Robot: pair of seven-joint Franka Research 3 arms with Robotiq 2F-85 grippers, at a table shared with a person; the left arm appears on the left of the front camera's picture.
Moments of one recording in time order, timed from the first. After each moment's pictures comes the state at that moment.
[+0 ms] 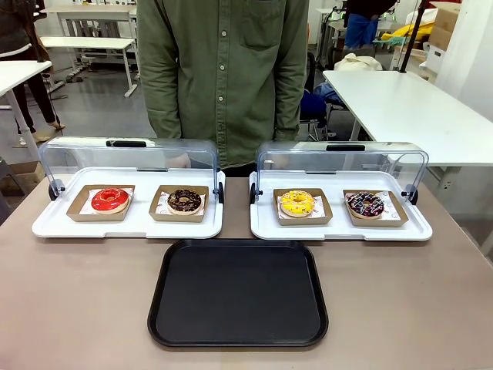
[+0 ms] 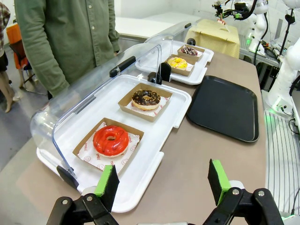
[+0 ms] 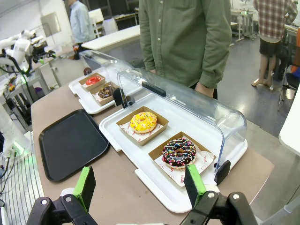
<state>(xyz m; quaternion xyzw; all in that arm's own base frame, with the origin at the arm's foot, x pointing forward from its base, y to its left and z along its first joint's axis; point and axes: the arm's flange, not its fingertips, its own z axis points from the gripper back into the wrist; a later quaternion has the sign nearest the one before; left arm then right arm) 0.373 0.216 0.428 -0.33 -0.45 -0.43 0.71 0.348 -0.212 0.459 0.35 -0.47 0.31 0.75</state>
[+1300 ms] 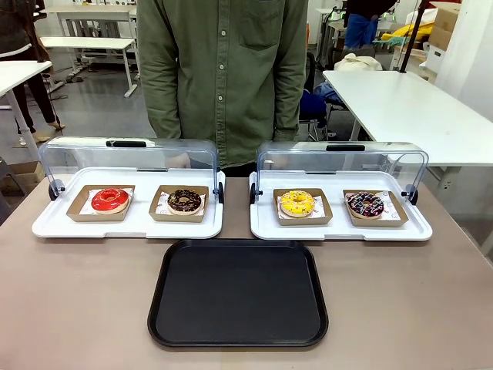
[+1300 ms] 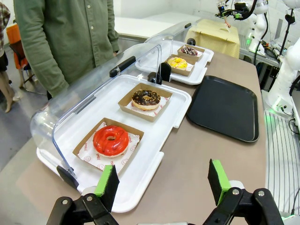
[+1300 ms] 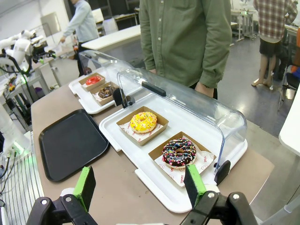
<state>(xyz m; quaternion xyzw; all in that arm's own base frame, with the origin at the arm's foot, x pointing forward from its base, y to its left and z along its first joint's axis) 0.373 0.216 0.428 -0.33 -0.45 -0.43 0.71 0.348 -0.212 0.459 0.35 -0.47 0.31 0.75</state>
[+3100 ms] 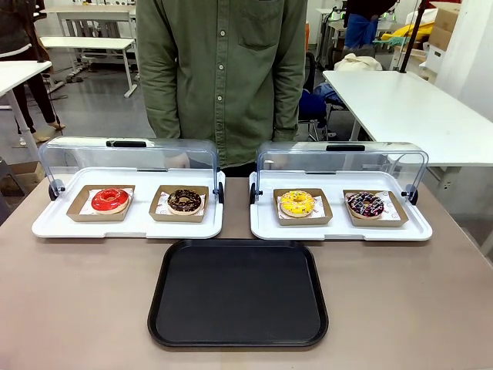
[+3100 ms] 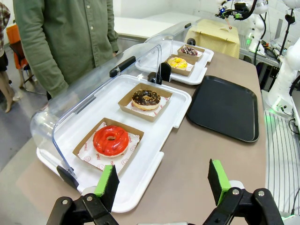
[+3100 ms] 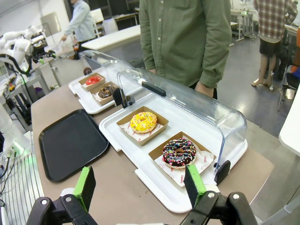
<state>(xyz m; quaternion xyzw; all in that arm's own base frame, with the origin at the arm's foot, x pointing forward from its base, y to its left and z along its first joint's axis) 0.373 0.216 0.428 -0.33 -0.45 -0.43 0.71 0.348 -0.212 0.459 0.35 -0.47 0.31 0.75</state>
